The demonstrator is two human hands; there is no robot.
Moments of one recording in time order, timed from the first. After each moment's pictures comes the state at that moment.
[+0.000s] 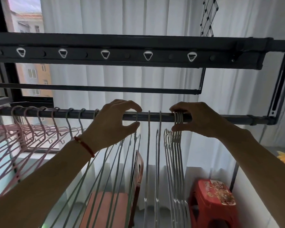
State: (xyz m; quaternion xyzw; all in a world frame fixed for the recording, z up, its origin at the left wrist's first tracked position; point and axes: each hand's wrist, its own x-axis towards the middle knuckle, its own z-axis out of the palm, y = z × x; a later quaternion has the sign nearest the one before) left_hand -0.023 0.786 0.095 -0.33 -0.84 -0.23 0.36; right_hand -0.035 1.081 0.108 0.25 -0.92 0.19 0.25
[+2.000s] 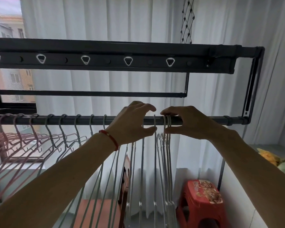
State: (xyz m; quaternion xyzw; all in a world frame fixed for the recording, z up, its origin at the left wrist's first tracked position) left_hand -0.049 0.876 0.101 -0.38 -0.85 -0.16 0.32; right_hand -0.021 1.110 0.109 0.25 -0.92 0.16 0.25
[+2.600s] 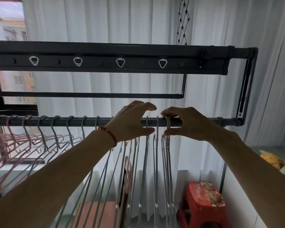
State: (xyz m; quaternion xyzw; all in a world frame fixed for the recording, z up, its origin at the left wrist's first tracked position) left_hand -0.057 0.879 0.111 -0.40 -0.86 -0.16 0.29; right_hand -0.027 1.117 0.108 0.25 -0.92 0.18 0.24
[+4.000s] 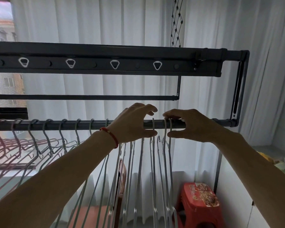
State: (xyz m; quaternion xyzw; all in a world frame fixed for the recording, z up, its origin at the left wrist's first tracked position) left_hand -0.066 0.906 0.109 -0.42 -0.85 -0.19 0.27; right_hand -0.017 1.145 0.110 0.22 -0.93 0.15 0.24
